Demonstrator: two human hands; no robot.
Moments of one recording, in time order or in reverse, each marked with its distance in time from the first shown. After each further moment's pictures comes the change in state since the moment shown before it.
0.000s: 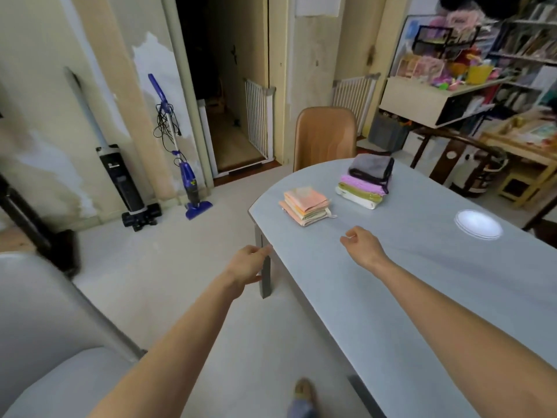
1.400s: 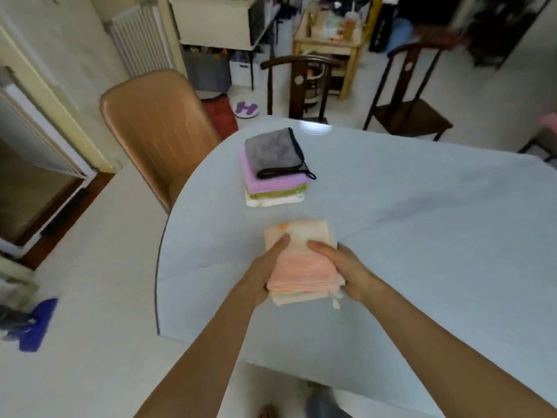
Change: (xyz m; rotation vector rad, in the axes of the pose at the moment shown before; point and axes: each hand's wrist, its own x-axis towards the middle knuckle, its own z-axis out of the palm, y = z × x) left_hand 0.362 0.132 0.106 -0.044 -0.749 -0.290; right_hand 0.221 0.000 0.061 1.247 0.194 0.574
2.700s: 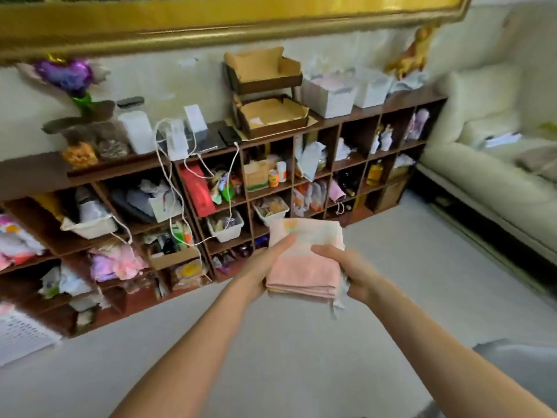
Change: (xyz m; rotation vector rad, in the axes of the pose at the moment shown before) left_hand -0.455 -0.717 0.868 1.420 -1.780 -0.397; right_hand -0.854 0.362 -0.606 1.149 1.676 -0.676
